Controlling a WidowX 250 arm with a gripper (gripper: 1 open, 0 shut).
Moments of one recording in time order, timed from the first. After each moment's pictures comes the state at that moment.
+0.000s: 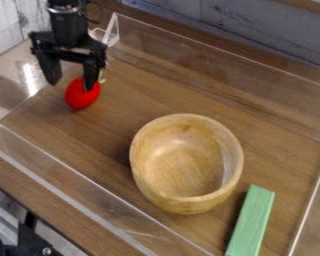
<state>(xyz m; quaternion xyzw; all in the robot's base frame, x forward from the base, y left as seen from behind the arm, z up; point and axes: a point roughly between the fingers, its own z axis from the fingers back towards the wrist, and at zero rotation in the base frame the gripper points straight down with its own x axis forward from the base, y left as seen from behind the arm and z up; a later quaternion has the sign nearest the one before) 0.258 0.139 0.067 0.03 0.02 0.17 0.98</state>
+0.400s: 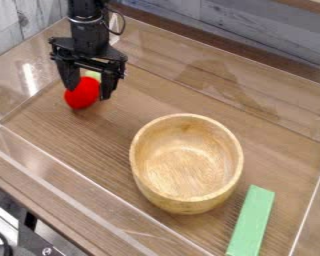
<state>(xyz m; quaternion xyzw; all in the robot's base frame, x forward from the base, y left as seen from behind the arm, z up) 0.261 0.124 0.067 0.04 0.00 0.13 0.99</state>
